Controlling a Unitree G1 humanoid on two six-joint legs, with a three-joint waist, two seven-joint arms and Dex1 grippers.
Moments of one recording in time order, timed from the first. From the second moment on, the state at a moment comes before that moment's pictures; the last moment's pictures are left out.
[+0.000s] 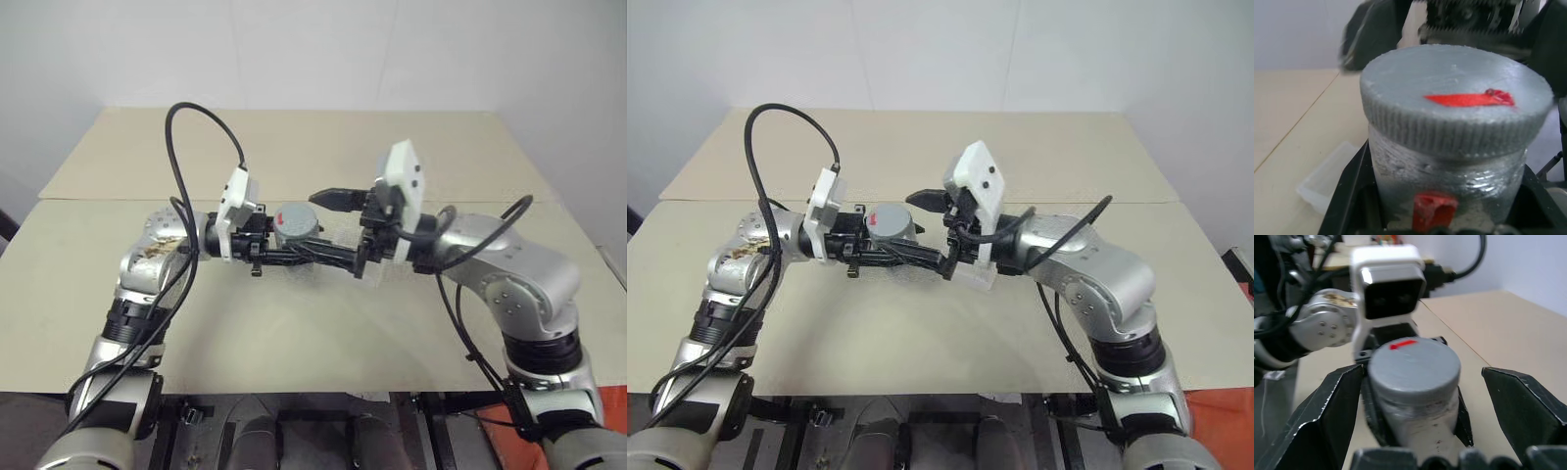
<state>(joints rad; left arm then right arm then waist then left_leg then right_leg) -0.72 0.51 -0.07 0.11 -0.51 0.37 -1.37 -0.73 -0.49 0.14 -0.45 0.72 0.87 0.55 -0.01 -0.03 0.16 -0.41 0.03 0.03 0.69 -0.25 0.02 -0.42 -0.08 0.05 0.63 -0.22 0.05</state>
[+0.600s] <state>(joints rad) -0.75 0.50 -0.10 0.15 -0.49 0.34 -1.40 -0.76 -0.44 0.15 -0.44 0.66 0.88 0.55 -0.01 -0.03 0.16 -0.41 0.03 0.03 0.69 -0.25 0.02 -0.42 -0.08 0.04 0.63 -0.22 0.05</state>
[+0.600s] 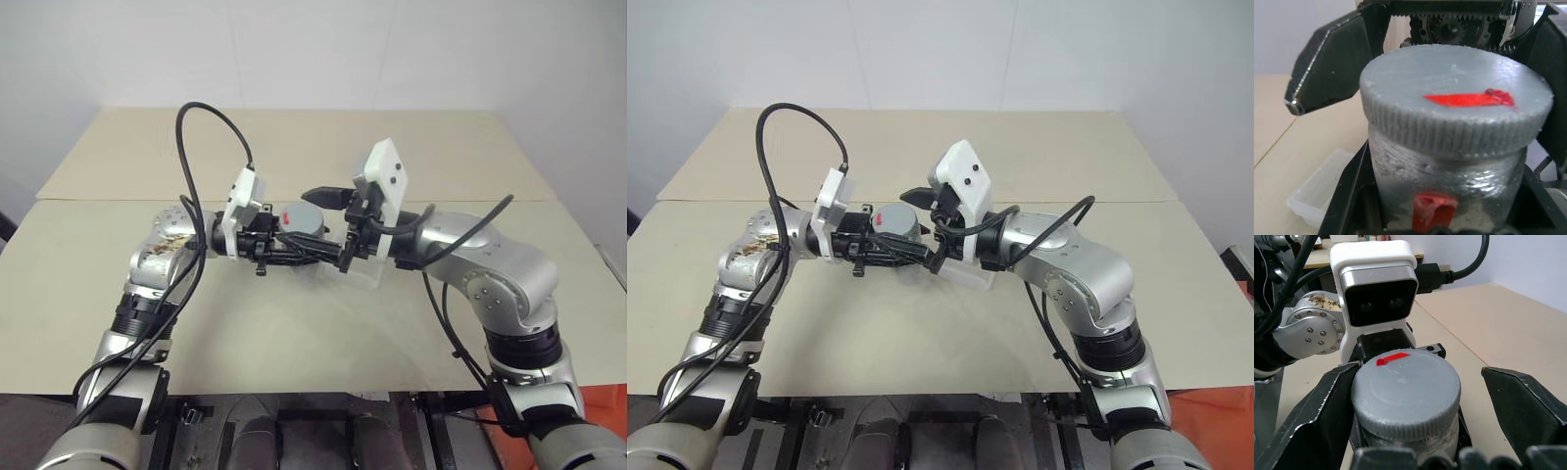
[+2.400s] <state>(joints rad) -0.73 0.58 -0.20 0.15 -0.55 0.22 -1.60 -0.88 -0.44 0.28 0.13 0.50 0.30 1.48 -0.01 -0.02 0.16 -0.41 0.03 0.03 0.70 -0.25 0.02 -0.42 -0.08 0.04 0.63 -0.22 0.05</state>
